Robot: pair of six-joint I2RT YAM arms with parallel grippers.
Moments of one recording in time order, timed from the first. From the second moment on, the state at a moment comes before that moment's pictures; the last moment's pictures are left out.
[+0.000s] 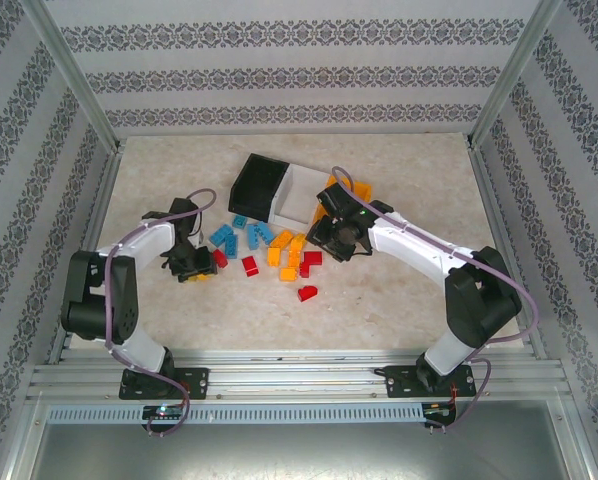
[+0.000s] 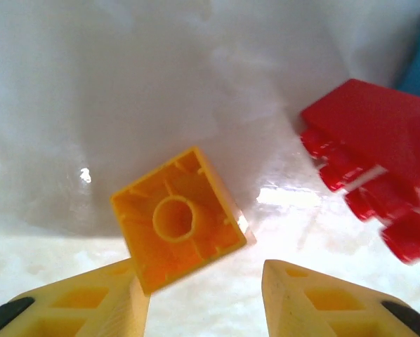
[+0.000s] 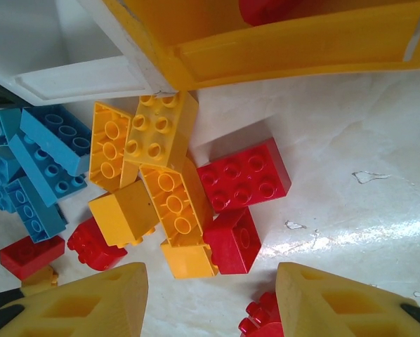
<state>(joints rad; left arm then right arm) -0.08 1.59 0.95 -0.87 0.17 -0.34 0.61 1.63 1.20 -0.68 -0.12 1.14</state>
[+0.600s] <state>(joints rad) -0.08 1.68 0.98 -0.86 0.13 -0.34 0.61 1.61 1.17 -0.68 -0.12 1.14</state>
